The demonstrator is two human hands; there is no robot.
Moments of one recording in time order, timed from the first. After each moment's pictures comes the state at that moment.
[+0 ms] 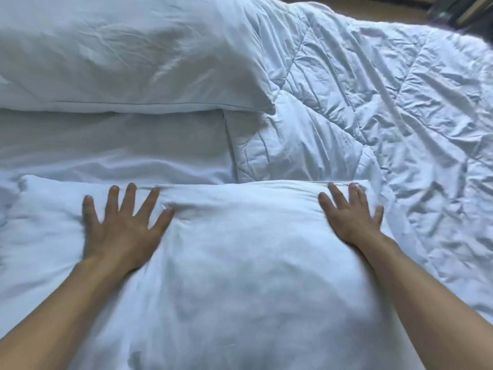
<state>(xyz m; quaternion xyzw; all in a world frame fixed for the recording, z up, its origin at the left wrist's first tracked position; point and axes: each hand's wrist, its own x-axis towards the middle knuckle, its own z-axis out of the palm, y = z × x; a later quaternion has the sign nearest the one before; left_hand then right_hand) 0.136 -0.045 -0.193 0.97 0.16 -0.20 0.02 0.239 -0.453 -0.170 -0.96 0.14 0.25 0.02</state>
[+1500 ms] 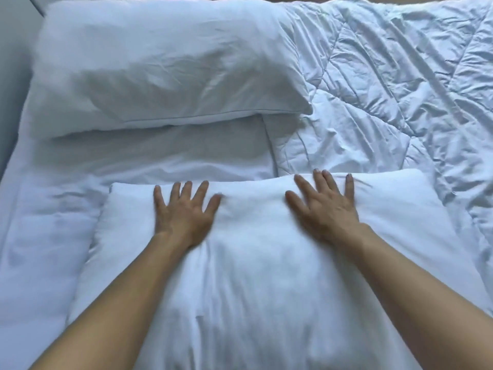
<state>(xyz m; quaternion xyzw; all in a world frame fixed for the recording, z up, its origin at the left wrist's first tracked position) 0.149 -0.035 -0.186 0.98 0.13 -0.17 0.02 0.213 -0.321 -0.159 -0.98 -0.10 0.16 0.00</state>
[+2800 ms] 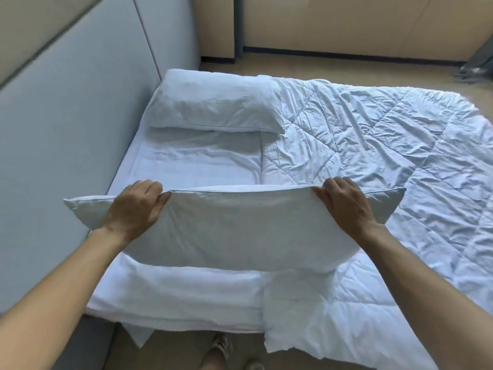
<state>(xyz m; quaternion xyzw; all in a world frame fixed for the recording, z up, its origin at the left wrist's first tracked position) -0.239 -0.080 0.148 0.98 0.02 0.20 -0.04 -0.057 -0.512 0.142 -0.92 -0.32 -0.17 0.12</state>
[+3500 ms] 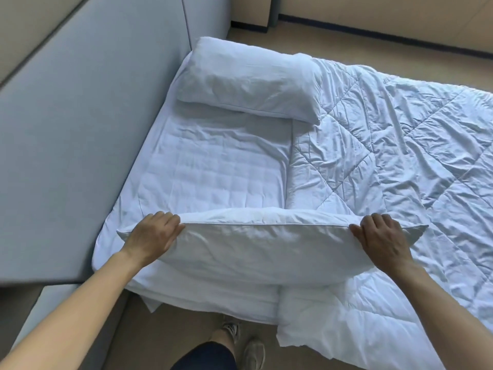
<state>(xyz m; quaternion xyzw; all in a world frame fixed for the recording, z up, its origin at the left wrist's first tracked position) -0.311 -0.026 0.063 1.00 -0.01 0.08 -0.03 -0.072 -0.527 0.086 -0.94 -0.30 -0.12 -0.05</state>
